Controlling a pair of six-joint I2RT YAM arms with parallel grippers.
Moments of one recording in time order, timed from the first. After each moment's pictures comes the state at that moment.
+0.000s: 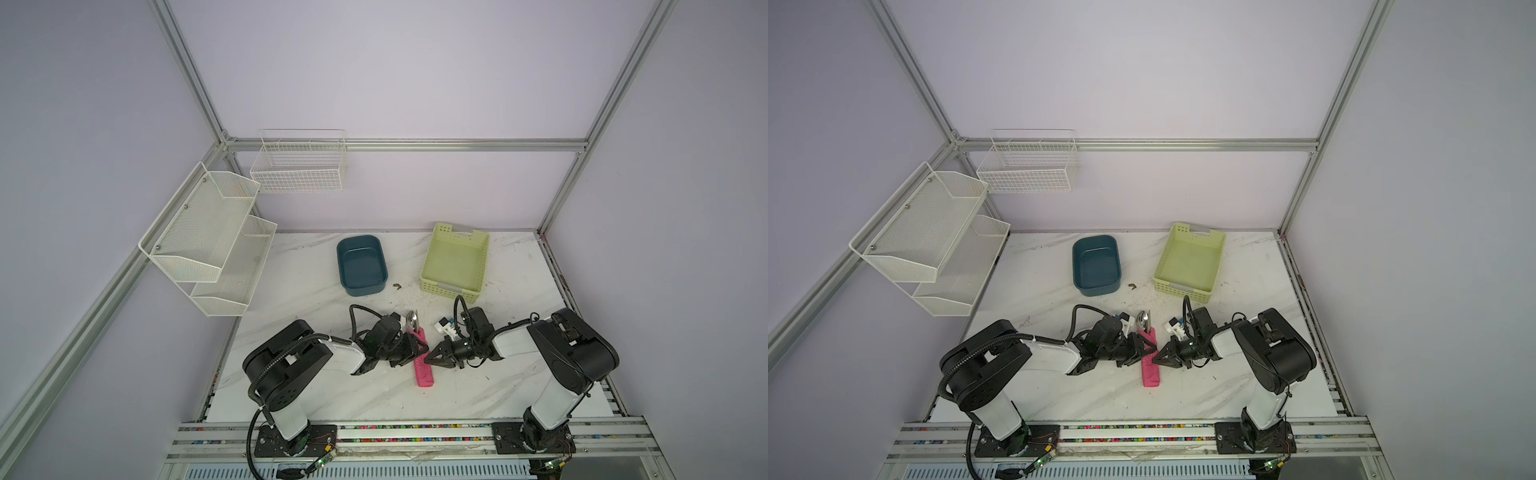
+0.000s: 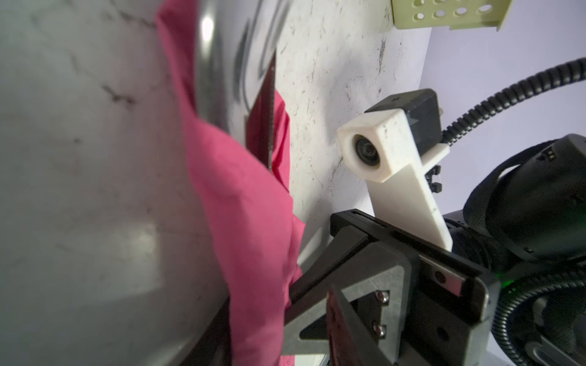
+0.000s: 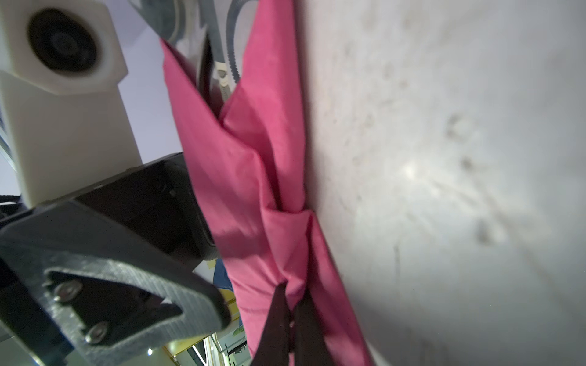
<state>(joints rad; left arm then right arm) -0.82 1.72 0.62 0.41 0.35 -1.20 0.46 1.73 0.51 0.19 -0.97 0.74</state>
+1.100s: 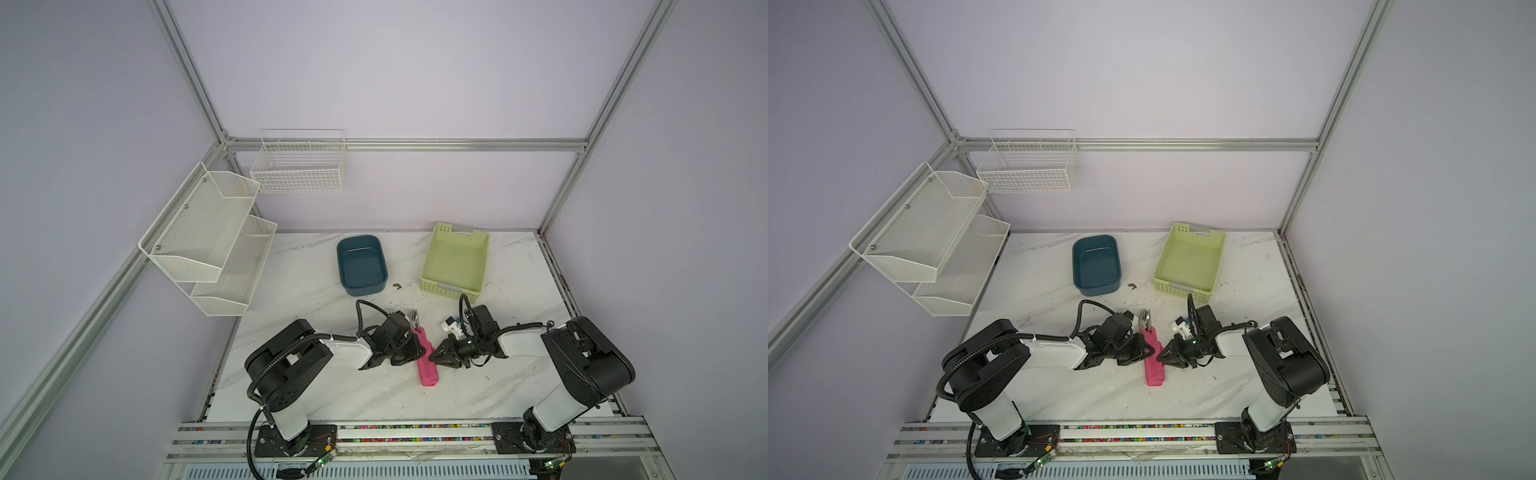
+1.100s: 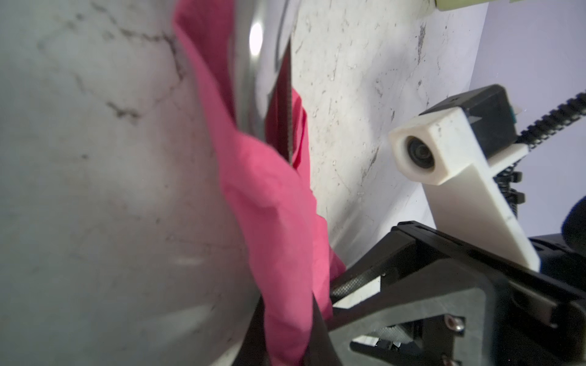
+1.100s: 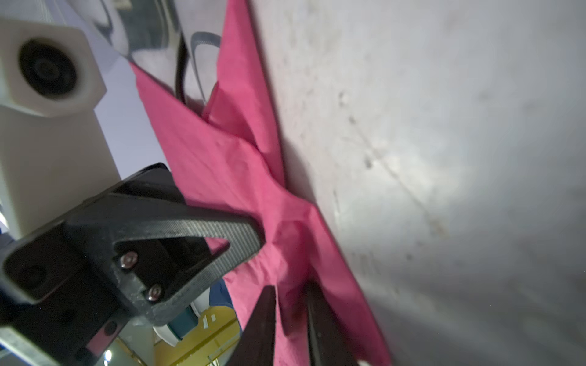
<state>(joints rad) -0.84 1.72 0.72 0.18 0.26 -1.08 0.44 1.59 0.53 -0.02 -0.85 0.75</state>
